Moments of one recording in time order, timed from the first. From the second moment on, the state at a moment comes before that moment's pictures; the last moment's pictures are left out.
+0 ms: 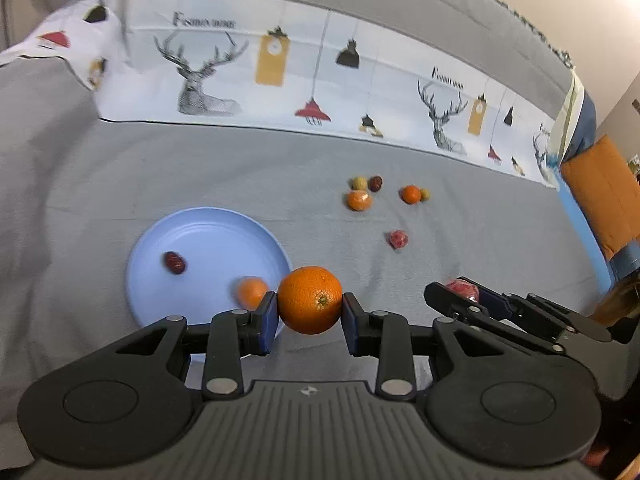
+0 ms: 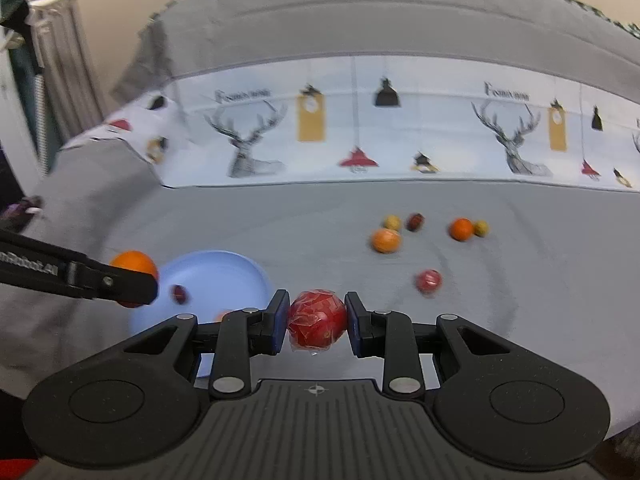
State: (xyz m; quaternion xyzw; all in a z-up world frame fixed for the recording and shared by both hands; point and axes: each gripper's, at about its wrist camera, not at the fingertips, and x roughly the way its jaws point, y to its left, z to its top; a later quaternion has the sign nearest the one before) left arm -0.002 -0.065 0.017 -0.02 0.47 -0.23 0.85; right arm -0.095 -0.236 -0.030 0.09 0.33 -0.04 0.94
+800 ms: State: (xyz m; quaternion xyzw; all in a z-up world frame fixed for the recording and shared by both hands) left arm -0.048 0.014 0.047 -0.06 0.42 -0.21 0.88; right arm -0.133 -0.158 0.005 0.05 0.33 0.01 0.94
